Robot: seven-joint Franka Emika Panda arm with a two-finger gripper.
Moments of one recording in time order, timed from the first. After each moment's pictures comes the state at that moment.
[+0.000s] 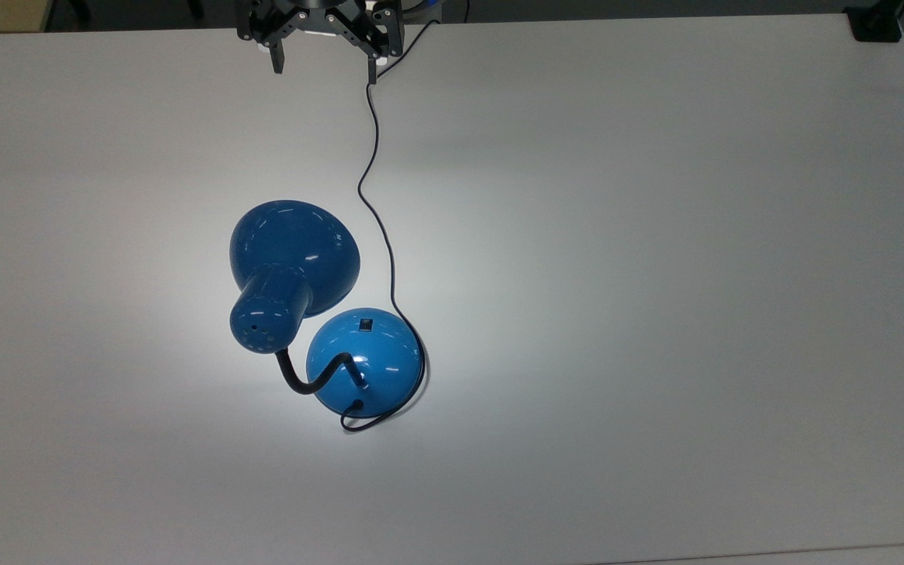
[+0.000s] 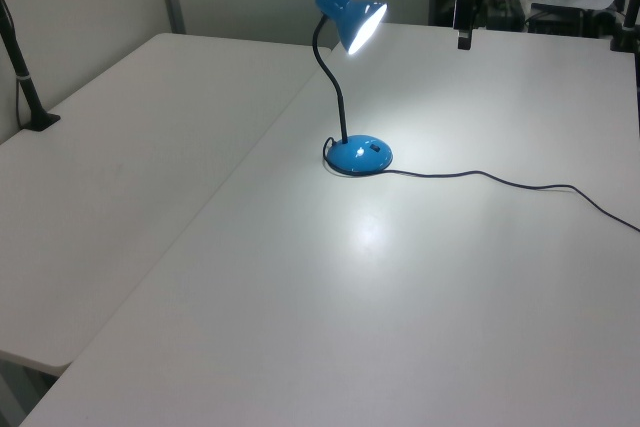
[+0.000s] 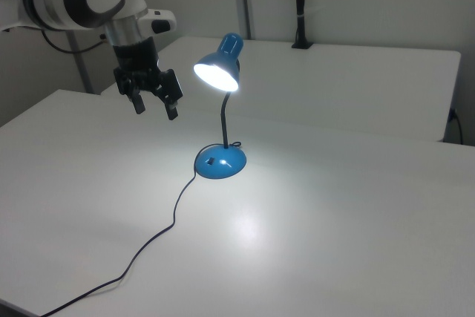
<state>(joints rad) 0.01 0.01 0.00 -1.70 -0.08 1.73 0.06</state>
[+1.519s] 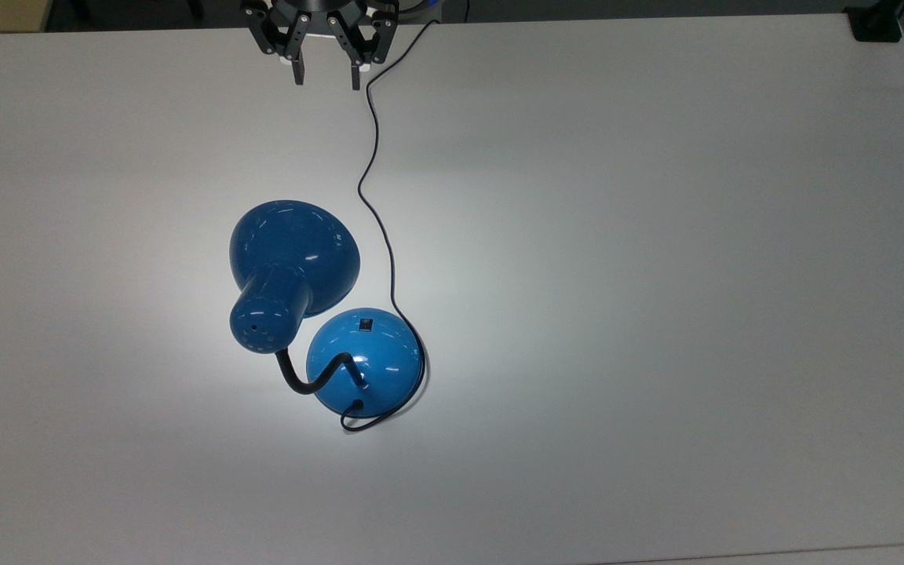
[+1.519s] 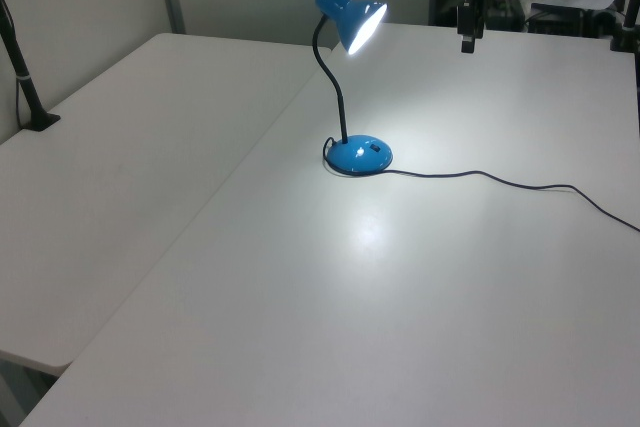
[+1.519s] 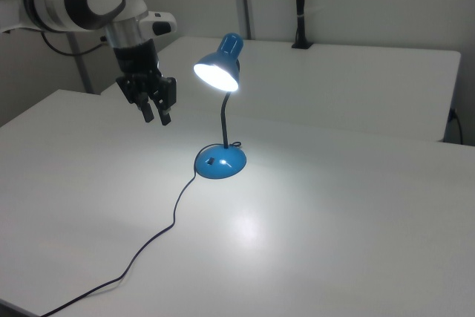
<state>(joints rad) 0.01 0.01 0.00 -1.70 -0.08 1.73 0.03</state>
